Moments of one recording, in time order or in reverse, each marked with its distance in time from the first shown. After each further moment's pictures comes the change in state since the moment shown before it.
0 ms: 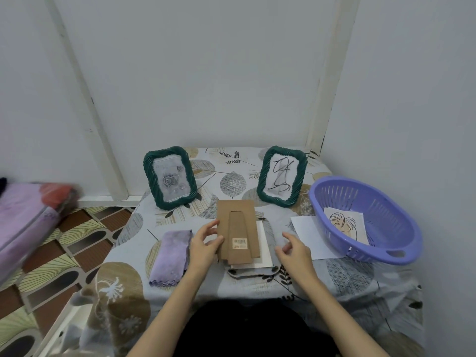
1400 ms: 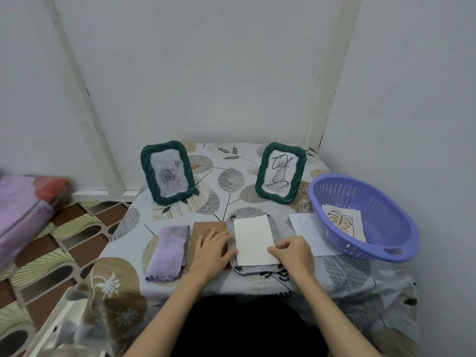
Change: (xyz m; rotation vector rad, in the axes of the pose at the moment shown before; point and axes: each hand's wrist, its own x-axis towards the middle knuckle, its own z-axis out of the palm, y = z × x) left_hand 0.001 -0.022 0.008 0.970 -0.326 0.227; right_hand -0.006 -0.015 -0.003 -0.121 0.079 0.194
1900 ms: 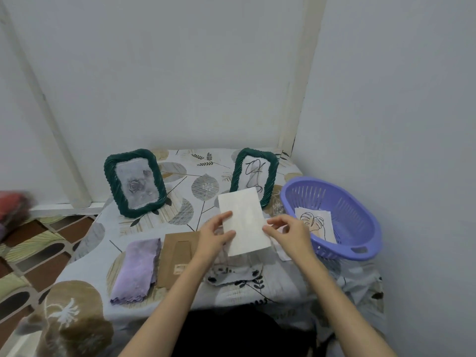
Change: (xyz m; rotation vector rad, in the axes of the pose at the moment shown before) left_hand 0.033 0.076 -0.015 -1.052 0.065 -0.063; right_hand 0.016 -0.010 -0.073 0.257 0.040 -0.287
